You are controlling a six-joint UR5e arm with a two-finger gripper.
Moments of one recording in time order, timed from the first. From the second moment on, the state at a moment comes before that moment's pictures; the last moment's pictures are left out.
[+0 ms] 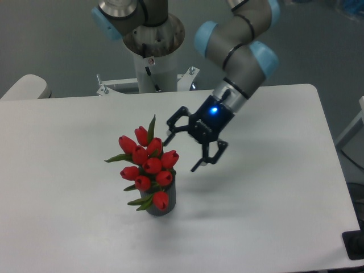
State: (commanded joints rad) arm 2.68 -1.79 -1.99 -0.86 0.50 1.41
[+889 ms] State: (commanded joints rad) arm 2.62 -1.83 -1.95 -0.79 0.50 1.39
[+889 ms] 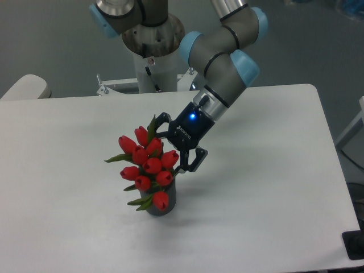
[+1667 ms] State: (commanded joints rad) arm 2.61 -1.86 -1.92 -0.77 0.50 1.39
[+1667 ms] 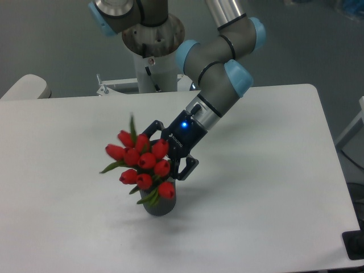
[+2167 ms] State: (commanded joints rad) arm 2.61 -1.86 -1.92 -0.77 0.51 1.39
